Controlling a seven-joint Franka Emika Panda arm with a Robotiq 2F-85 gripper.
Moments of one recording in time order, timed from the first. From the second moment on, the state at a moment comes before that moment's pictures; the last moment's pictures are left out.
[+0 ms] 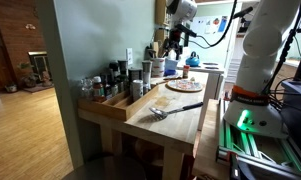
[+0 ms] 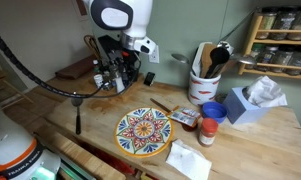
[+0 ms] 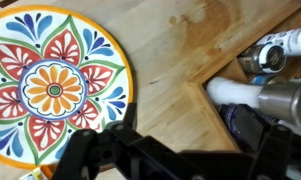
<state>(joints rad) -0.22 -0.14 -0.33 -2.30 0.26 1.92 -0.17</state>
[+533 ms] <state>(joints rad) -0.36 0.17 -0.39 -2.33 0.64 2.17 -0.23</state>
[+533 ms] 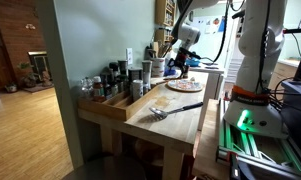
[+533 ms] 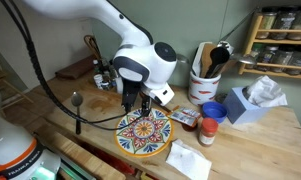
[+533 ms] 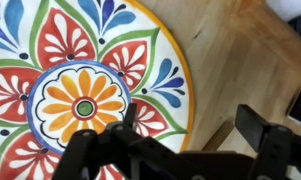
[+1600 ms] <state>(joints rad) -0.45 0.26 -0.38 -2.25 0.84 2.25 -0.24</state>
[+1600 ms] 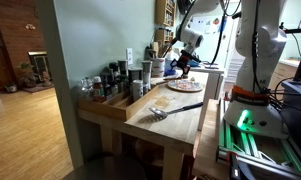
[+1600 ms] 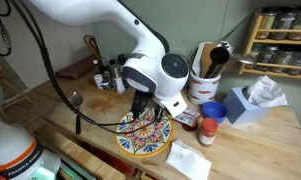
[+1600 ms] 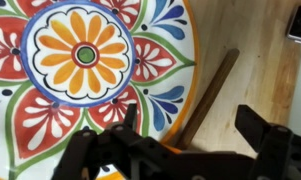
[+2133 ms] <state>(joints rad) -0.46 0.30 -0.37 -2.22 0.99 2.41 -0.23</state>
